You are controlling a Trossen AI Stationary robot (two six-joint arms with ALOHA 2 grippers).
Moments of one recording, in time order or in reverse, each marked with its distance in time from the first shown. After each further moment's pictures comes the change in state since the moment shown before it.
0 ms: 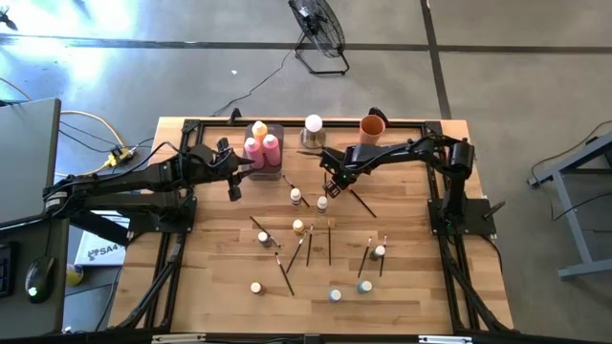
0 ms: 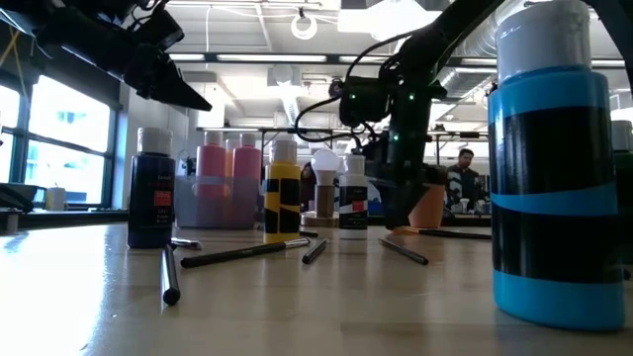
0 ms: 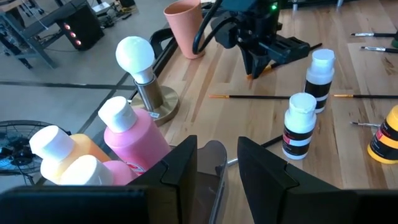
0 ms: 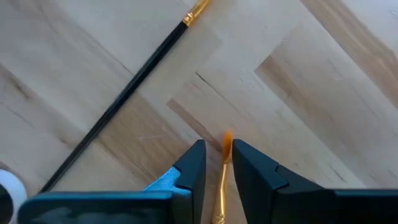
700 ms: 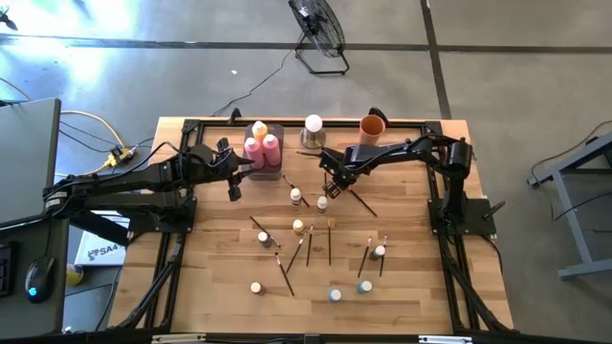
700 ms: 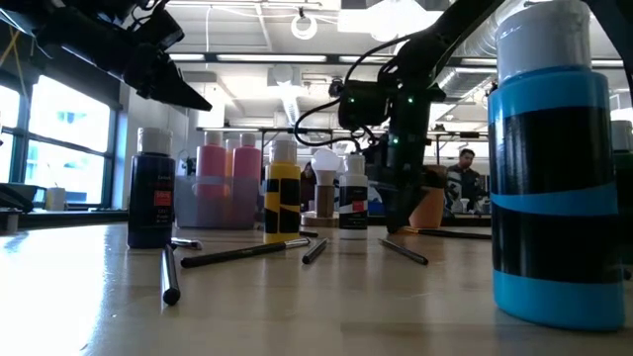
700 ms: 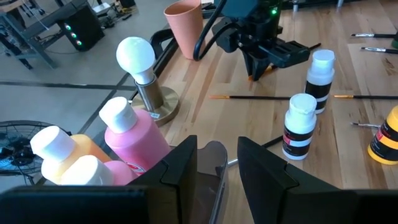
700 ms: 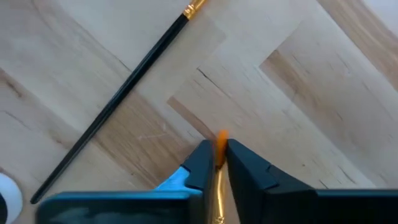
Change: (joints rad) left arm 0.000 0.000 0.000 0.001 0.000 -0.001; right arm -0.008 0.037 0.003 -0.007 0.005 -0.005
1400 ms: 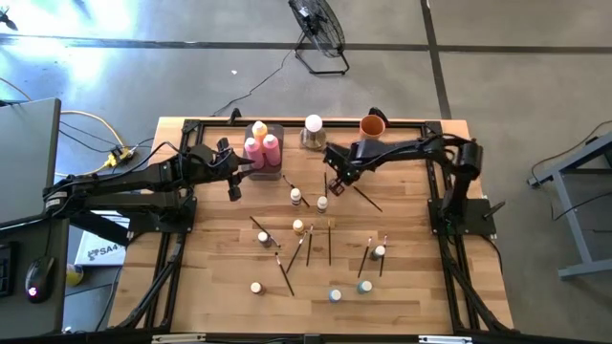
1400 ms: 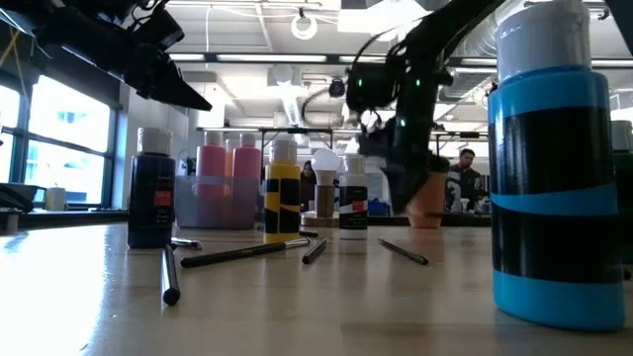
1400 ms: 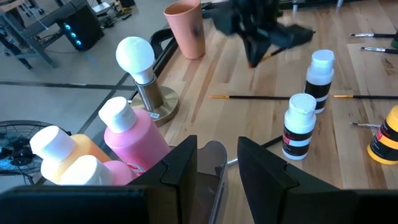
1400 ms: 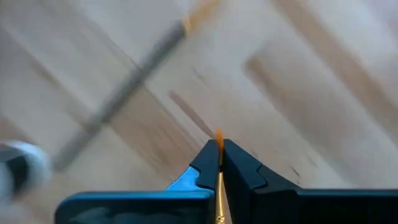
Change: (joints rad) left arm 0.000 0.000 0.000 0.000 0.000 -0.001; right arm -0.005 -0.117 -0.007 -0.057 -0.009 -0.050
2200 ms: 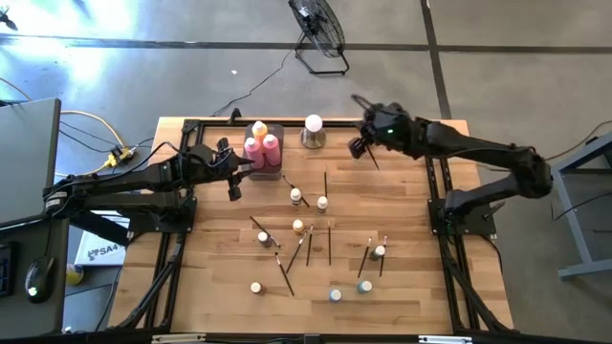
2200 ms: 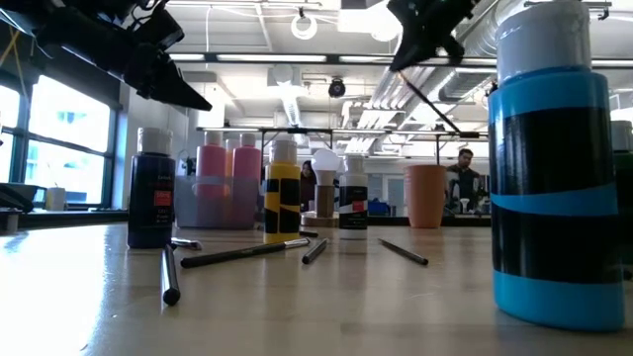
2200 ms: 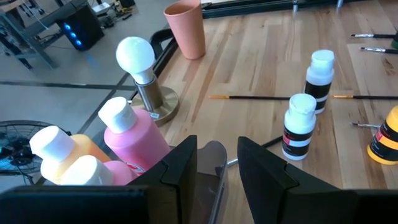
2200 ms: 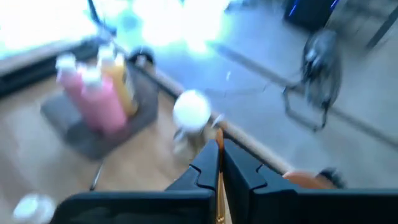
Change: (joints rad) left arm 0.000 0.000 0.000 0.001 0.000 -0.001; right arm -0.002 -0.567 0.003 0.206 0.340 -0.200
